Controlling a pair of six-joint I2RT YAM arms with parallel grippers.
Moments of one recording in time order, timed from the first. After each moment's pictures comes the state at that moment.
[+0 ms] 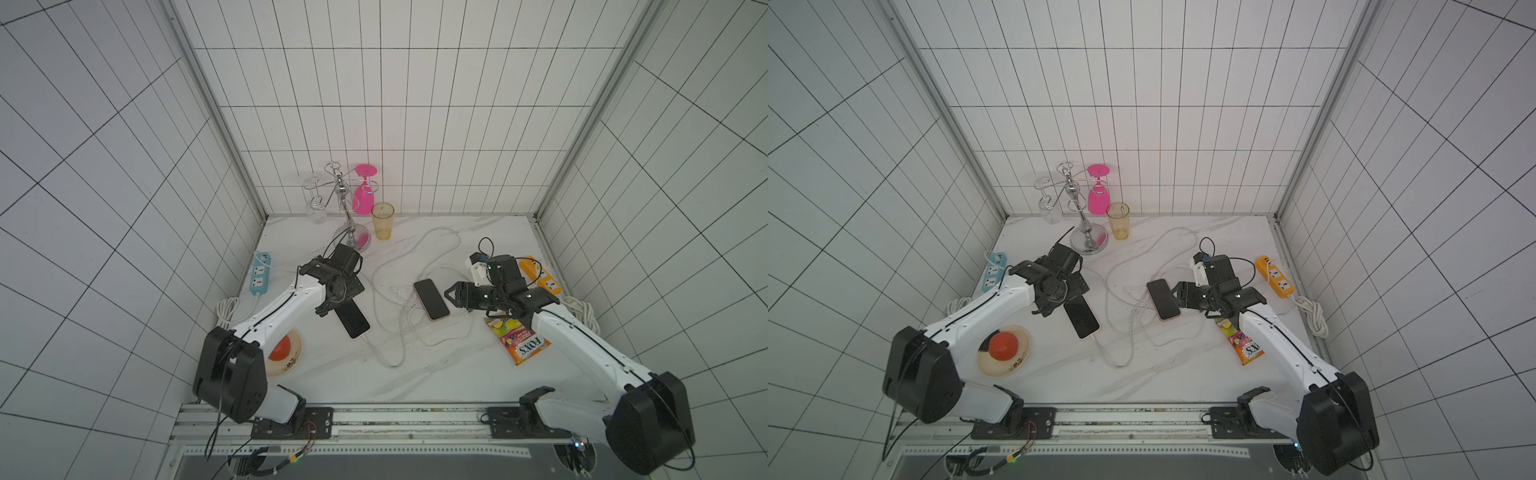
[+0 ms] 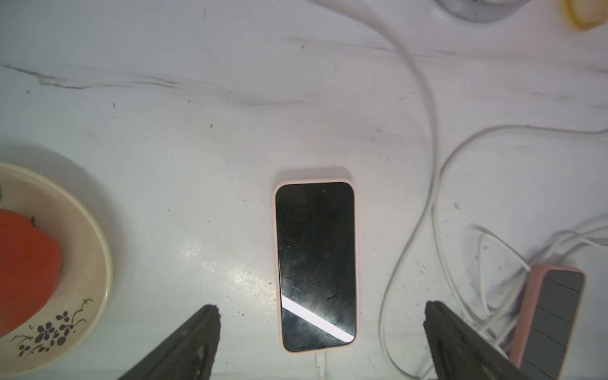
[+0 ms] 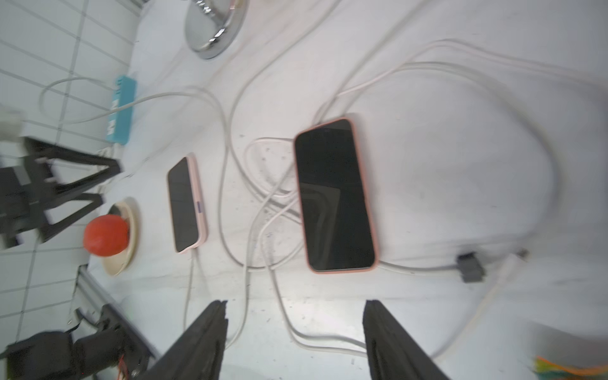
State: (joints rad) left arm -0.44 1.41 1.12 -0.90 -0.18 -0.98; right arm 0.45 1.21 0.85 -0.51 -0.29 0.44
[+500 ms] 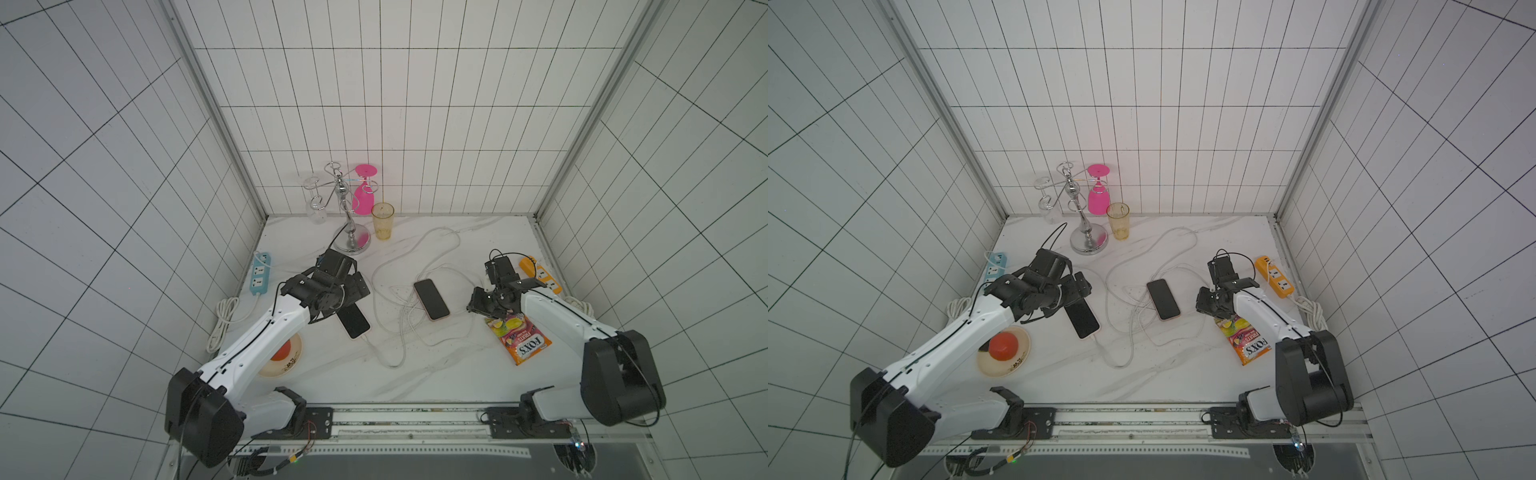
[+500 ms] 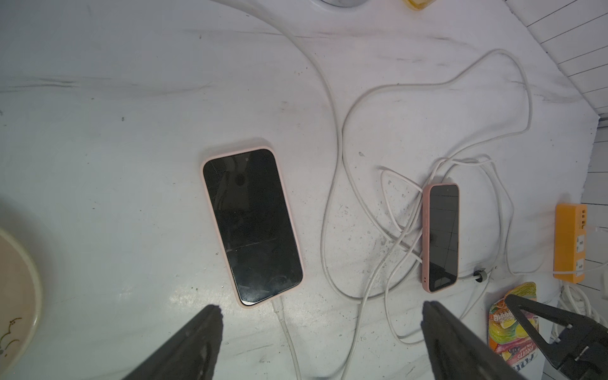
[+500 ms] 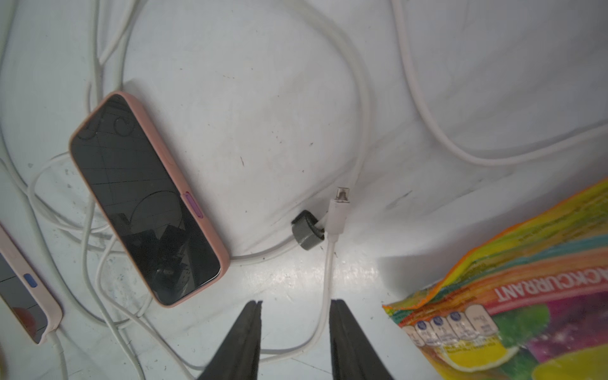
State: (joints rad) left arm -0.49 1.24 1.06 -0.82 -0.03 -0.90; right arm 0.35 1.43 0.86 -0.63 -0.13 0.51
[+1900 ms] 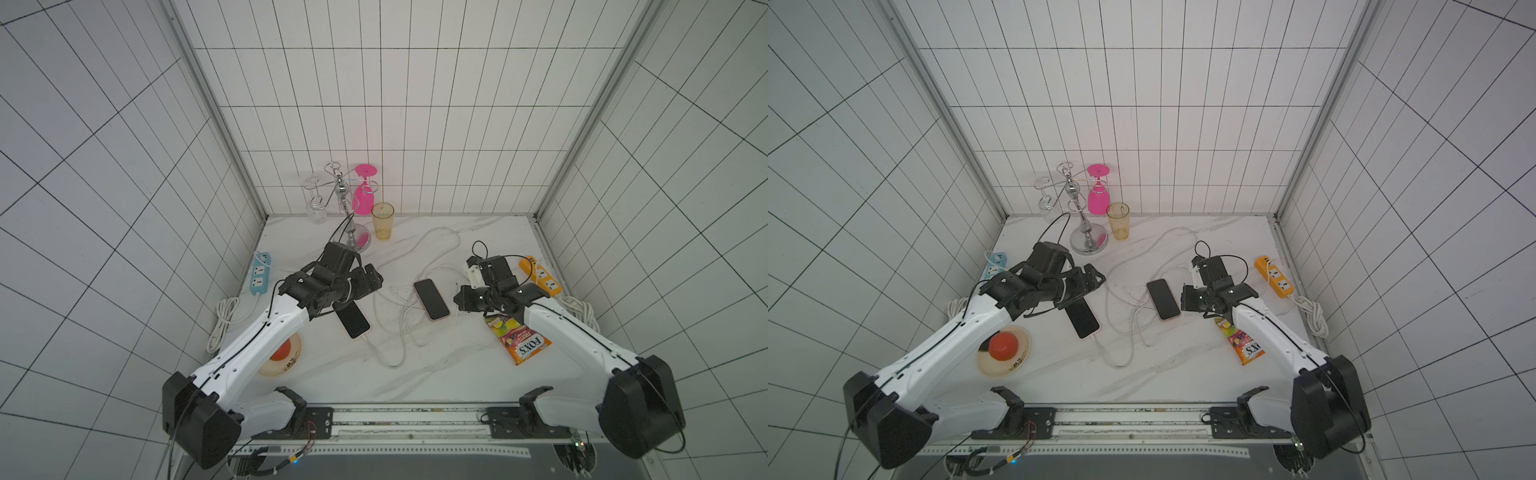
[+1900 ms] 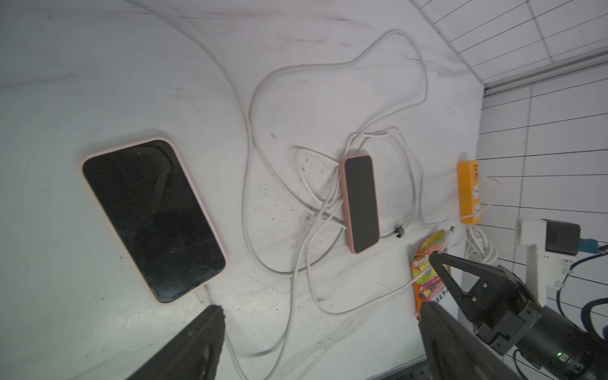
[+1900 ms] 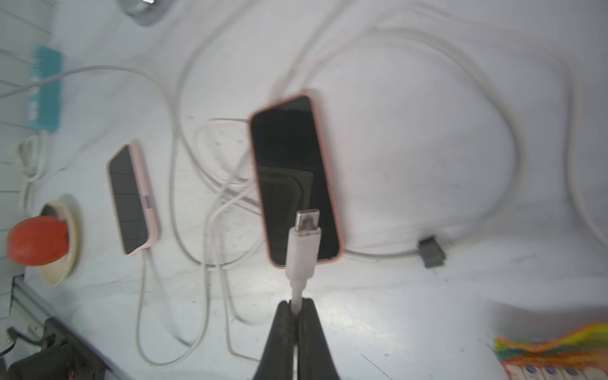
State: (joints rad) left arm -0.53 1.22 1.16 -0.74 0.16 -0.90; right arm 0.58 1.19 0.86 -0.48 -0.26 0.37
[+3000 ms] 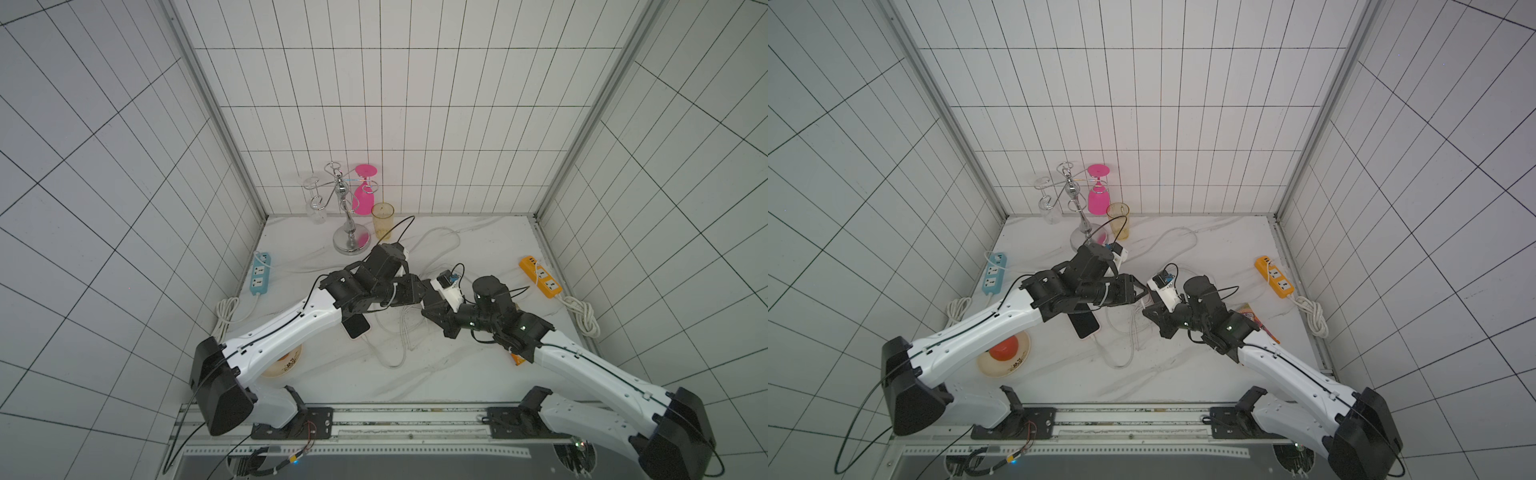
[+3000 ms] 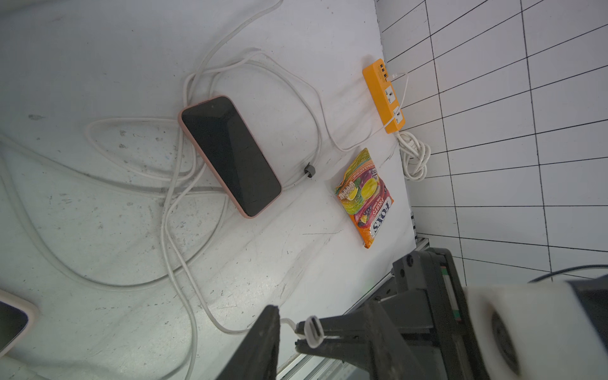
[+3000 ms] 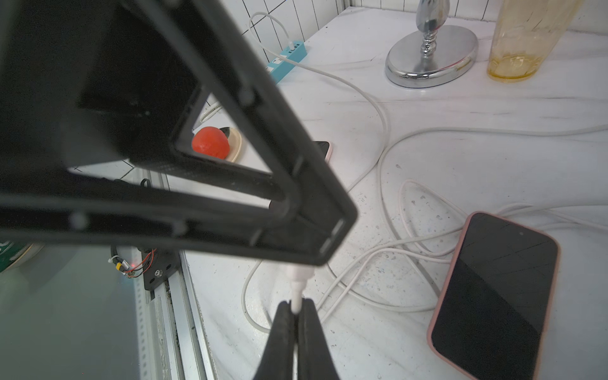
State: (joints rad) left arm -0.84 1.41 1.29 -0.61 0.21 -0.83; right arm 0.81 1.03 0.70 -0.18 -0.43 0.14
